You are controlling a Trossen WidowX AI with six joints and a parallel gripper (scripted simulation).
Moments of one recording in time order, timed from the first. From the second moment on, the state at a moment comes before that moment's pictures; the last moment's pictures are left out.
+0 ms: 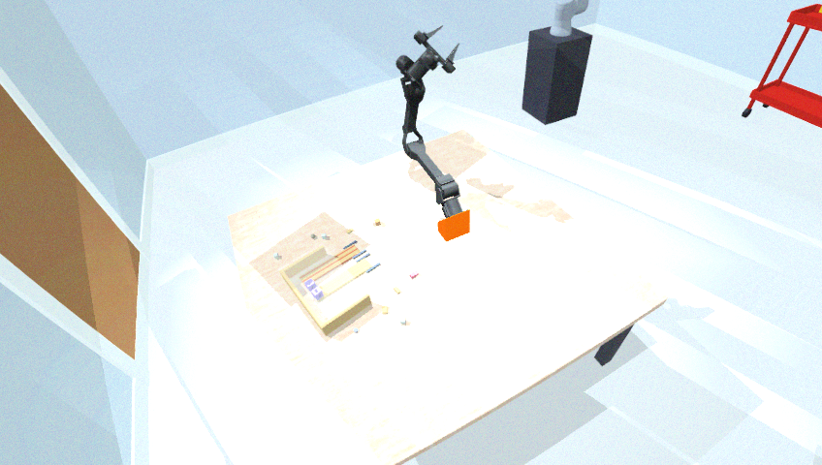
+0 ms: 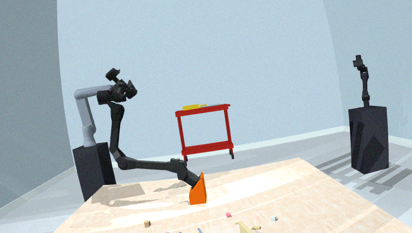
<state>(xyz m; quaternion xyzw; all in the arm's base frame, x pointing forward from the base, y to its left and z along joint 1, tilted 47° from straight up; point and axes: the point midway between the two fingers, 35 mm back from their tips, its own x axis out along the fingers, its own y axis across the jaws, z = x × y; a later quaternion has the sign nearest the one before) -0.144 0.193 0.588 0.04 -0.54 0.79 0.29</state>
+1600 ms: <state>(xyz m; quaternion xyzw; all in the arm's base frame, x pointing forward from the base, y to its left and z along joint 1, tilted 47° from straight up) 0.269 0.302 0.213 -0.28 0.10 0.30 0.90</state>
